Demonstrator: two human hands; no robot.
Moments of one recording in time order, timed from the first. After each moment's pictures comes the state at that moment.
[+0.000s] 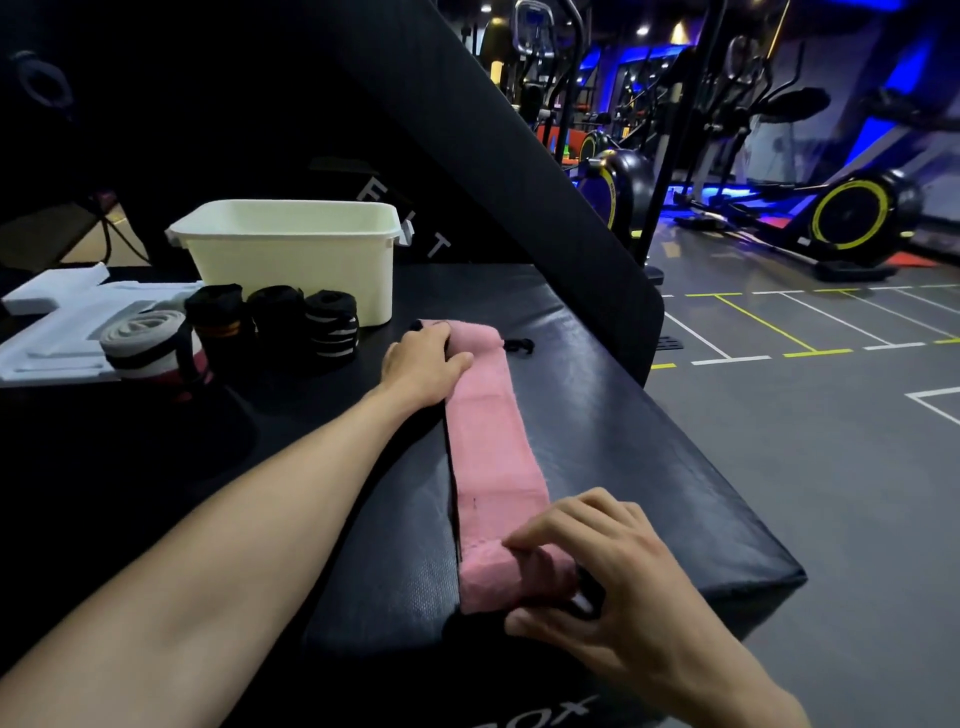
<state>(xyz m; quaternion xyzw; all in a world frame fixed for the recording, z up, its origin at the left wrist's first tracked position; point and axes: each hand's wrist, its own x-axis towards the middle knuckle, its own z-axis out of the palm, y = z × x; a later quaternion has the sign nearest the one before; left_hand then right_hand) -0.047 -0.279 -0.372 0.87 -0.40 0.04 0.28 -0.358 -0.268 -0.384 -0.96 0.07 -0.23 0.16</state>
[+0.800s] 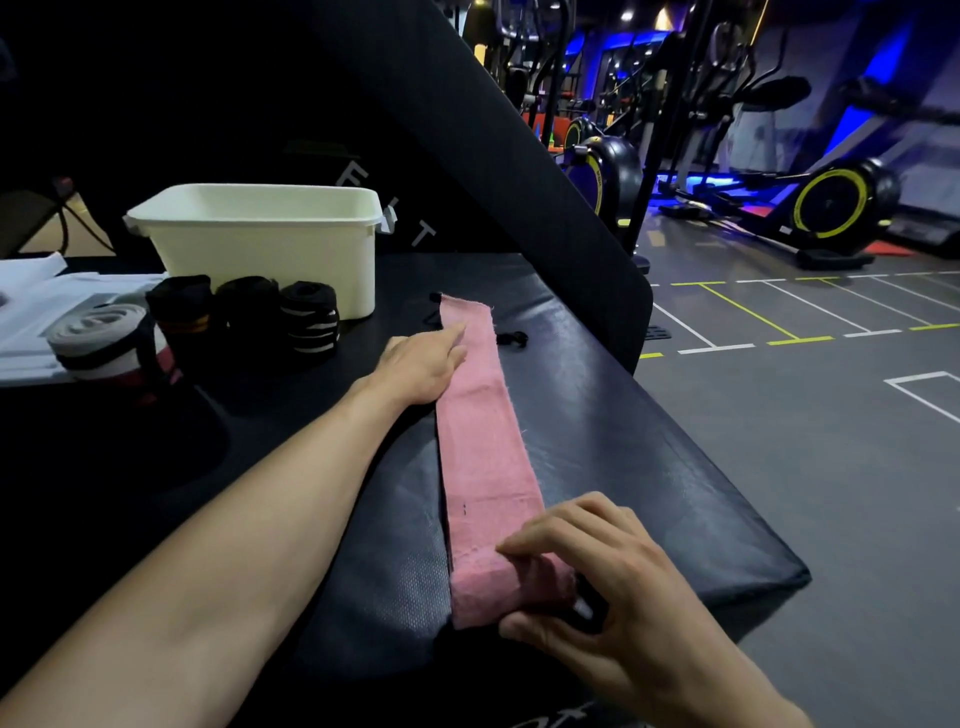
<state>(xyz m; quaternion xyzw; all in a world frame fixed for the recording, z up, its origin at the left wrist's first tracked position) -0.026 -0.301 -0.388 0.85 -0.51 0.00 0.17 -0.354 -0.270 -0.391 -0.95 0.04 -0.25 0.18</state>
